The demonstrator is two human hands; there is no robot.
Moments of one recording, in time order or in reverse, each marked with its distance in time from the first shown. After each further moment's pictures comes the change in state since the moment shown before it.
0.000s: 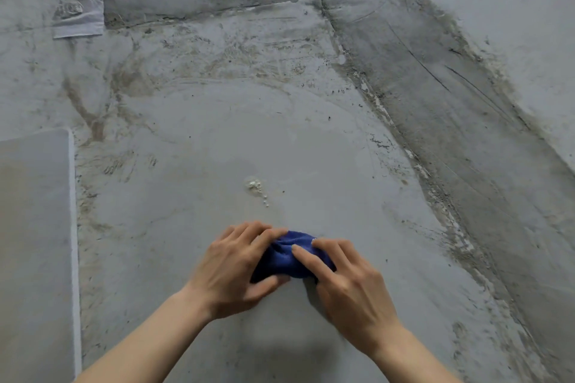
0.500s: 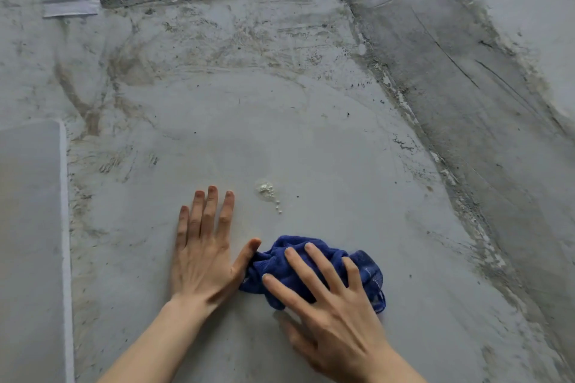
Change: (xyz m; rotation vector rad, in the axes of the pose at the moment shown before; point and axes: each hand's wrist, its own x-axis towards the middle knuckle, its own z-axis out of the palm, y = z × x) left_hand -0.003 -0.063 0.033 0.232 0.112 -0.451; right_hand 0.010 -0.030 0.024 -0.026 -0.235 -0.122
